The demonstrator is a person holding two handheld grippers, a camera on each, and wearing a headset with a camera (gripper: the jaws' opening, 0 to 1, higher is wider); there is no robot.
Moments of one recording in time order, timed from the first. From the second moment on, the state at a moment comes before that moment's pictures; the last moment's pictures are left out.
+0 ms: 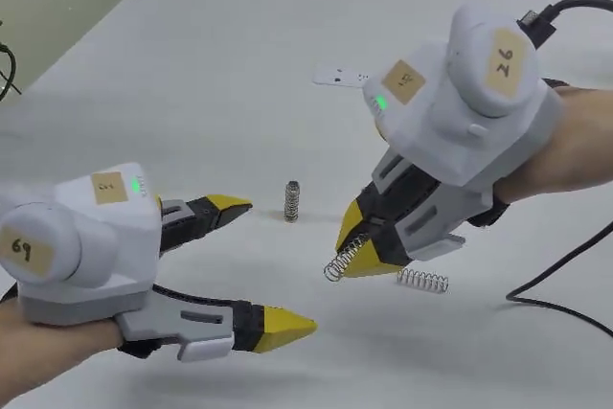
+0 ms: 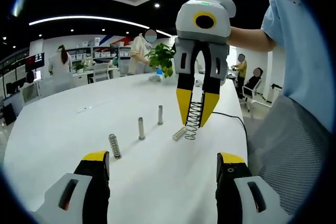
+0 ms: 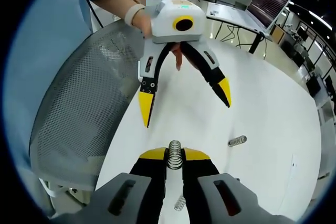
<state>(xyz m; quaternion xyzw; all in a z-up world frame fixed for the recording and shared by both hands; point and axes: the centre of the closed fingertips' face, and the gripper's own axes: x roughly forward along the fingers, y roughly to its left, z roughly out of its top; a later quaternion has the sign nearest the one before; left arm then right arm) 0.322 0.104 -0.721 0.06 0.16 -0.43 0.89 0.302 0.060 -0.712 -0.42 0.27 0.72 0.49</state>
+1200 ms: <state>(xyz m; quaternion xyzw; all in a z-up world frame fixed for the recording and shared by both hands) 0.335 0.139 -0.721 0.05 0.15 -0.37 0.92 0.371 0.034 -0.704 -0.46 0.30 0.66 0.51</state>
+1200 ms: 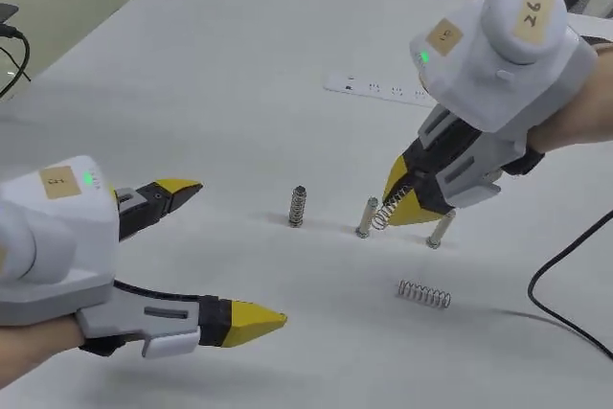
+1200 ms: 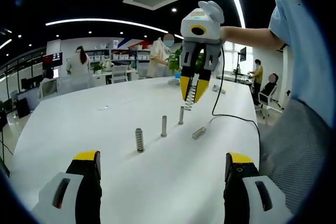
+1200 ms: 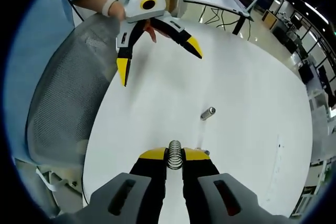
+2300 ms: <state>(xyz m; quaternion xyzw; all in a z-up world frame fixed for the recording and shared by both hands) 0.336 0.137 -0.729 0.05 0.16 -0.37 0.91 0.415 0.031 -0.726 -0.50 0.33 0.64 0.48</state>
